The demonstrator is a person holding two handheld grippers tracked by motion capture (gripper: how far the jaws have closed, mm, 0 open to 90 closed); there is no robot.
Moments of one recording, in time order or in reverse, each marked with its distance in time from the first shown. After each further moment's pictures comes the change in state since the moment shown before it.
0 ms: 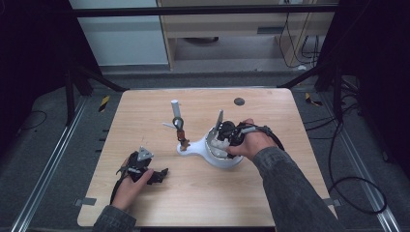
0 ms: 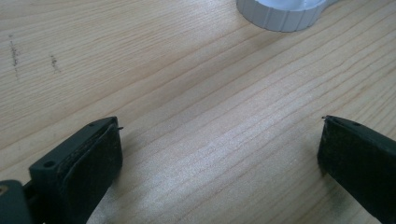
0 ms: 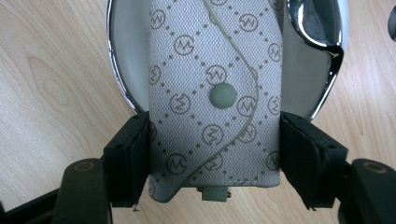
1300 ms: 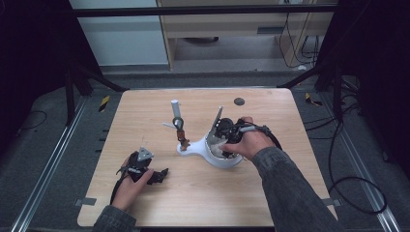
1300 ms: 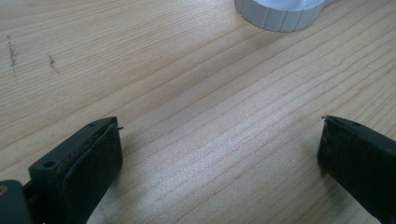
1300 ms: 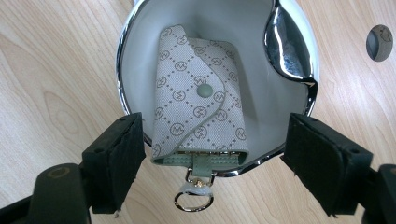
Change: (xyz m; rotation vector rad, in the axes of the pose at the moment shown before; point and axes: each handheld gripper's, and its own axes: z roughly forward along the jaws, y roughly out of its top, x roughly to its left) left arm 0.000 0.000 0.000 0.000 -0.003 0.002; right arm 0.002 0.005 -0.011 -0.088 -0.013 0.052
